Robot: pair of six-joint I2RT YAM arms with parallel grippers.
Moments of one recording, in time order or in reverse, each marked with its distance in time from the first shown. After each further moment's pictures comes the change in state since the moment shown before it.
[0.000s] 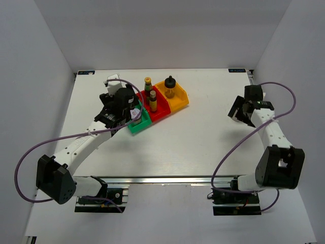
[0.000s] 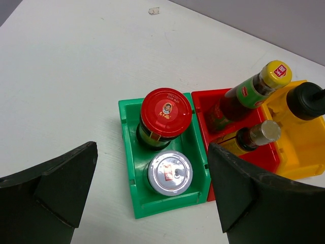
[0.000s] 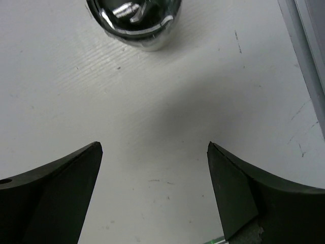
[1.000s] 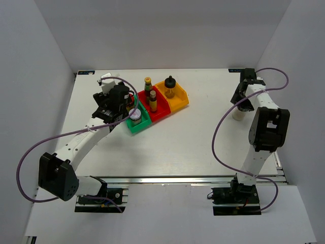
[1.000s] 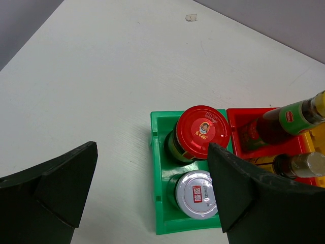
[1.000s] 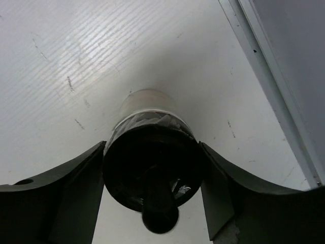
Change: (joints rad) left arm 0.092 0.040 0.024 -0.038 -0.033 0.000; right arm -0.027 0.544 0.472 -0.031 0.158 0.006
